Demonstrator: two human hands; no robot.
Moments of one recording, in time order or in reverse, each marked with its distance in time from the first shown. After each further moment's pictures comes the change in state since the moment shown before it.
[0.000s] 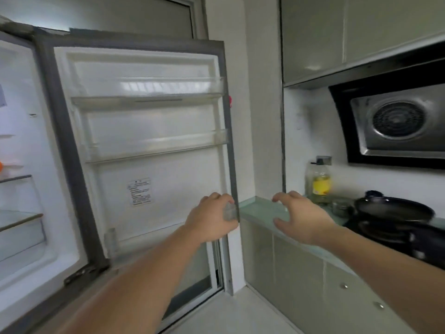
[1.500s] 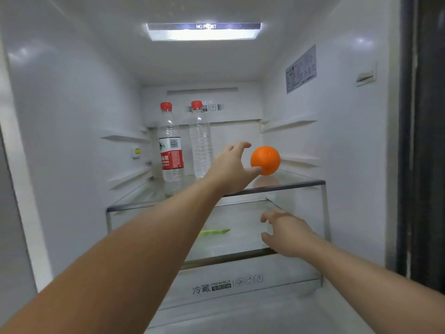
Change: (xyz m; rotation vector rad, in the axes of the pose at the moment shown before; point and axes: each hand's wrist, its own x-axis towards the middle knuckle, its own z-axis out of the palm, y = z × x) left_hand -0.104 -0.492 -0.331 0.307 0.540 -0.779; right_hand 0.273 -0.636 0.297 0.360 -0.377 -0.884
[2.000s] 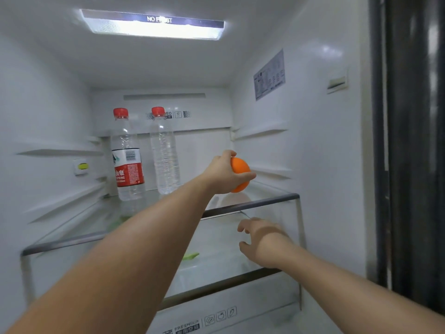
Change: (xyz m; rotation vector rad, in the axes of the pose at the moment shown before) left_hand 0.079 0.003 0.048 -0.105 -0.155 -0.094; right_hand 0.034 0.017 0.000 0.046 -0.042 0.108
